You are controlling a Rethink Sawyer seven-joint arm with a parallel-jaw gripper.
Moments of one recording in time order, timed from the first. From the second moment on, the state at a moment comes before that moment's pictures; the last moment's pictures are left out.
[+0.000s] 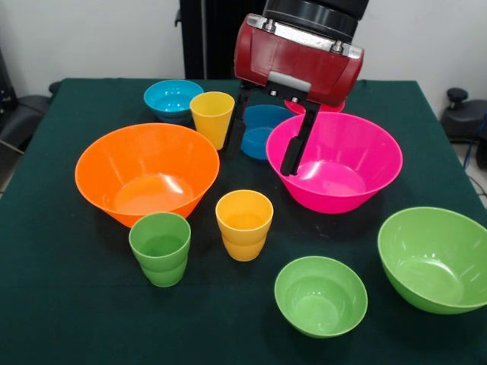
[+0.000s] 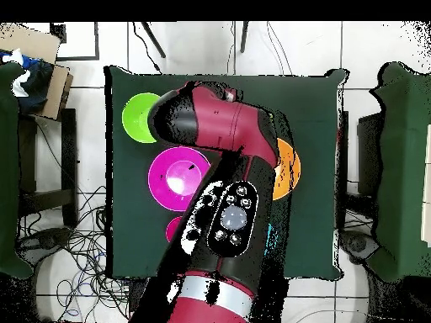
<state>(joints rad) 0.04 -0.51 -0.36 1.23 0.12 0.42 1.83</state>
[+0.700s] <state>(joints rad) 0.03 -0.51 -0.35 1.26 0.14 0.38 1.83</state>
